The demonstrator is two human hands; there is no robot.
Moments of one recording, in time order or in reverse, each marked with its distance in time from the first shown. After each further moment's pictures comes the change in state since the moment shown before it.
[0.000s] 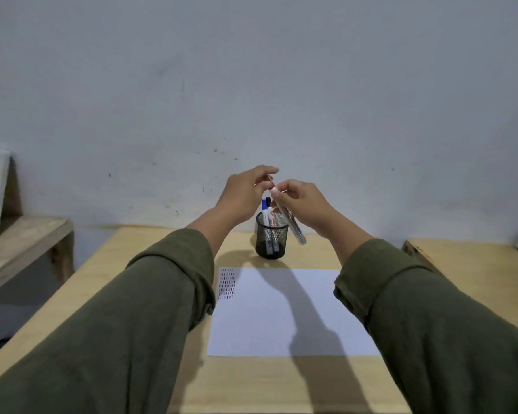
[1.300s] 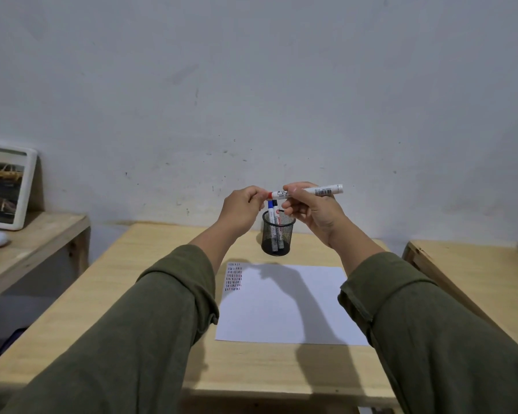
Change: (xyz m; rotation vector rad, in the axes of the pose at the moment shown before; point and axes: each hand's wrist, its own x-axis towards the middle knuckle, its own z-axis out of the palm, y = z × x) left_hand -0.034 -0.015 0.004 -0.200 0.068 -0.180; right_hand -0.035 -0.008 0.001 0.633 0.006 0.073
